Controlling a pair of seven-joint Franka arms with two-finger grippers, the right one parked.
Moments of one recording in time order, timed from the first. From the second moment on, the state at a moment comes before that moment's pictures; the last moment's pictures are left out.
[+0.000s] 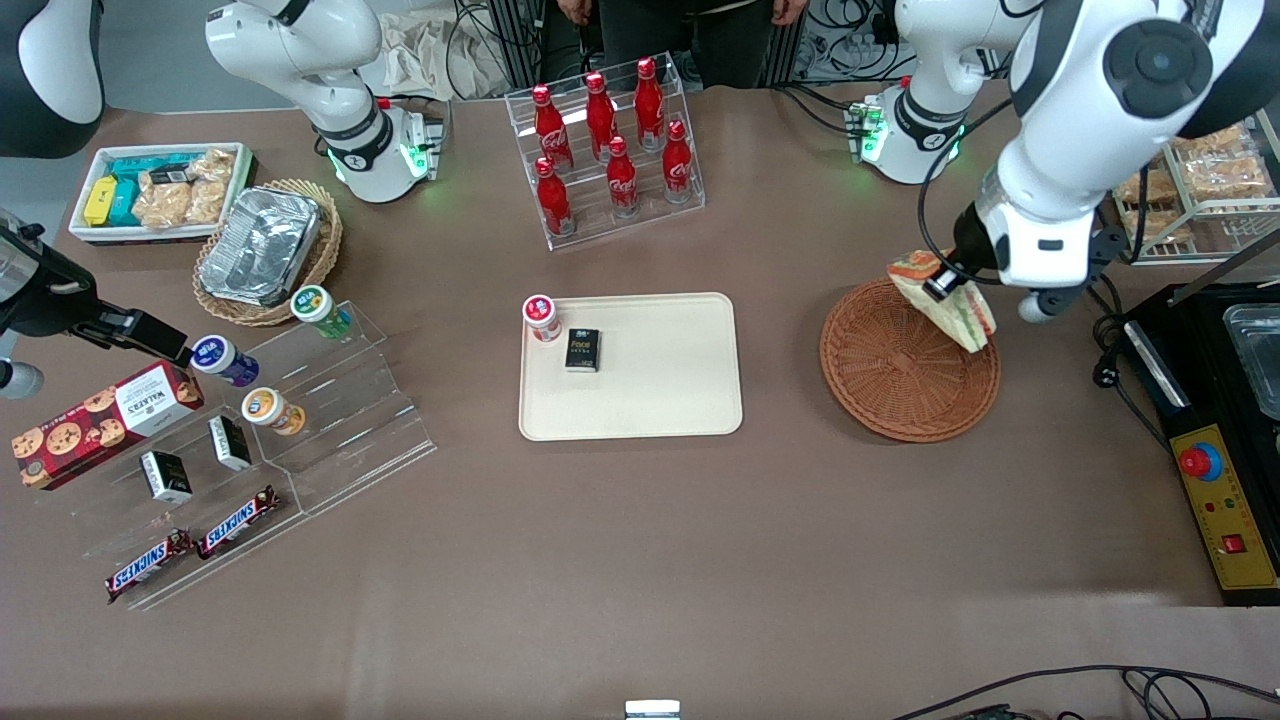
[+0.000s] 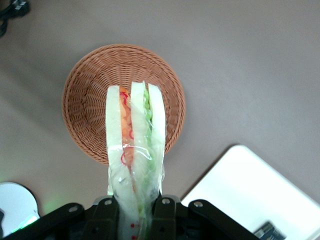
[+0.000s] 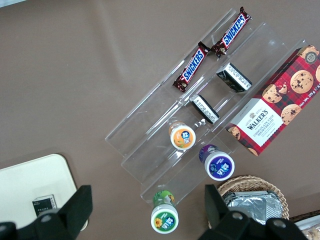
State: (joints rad) arm -0.13 -0.13 -0.19 -1.93 -0.04 1.76 -0.96
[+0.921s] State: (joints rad) arm -0.14 -0.03 -0.59 -2.01 -0.01 2.03 -0.83
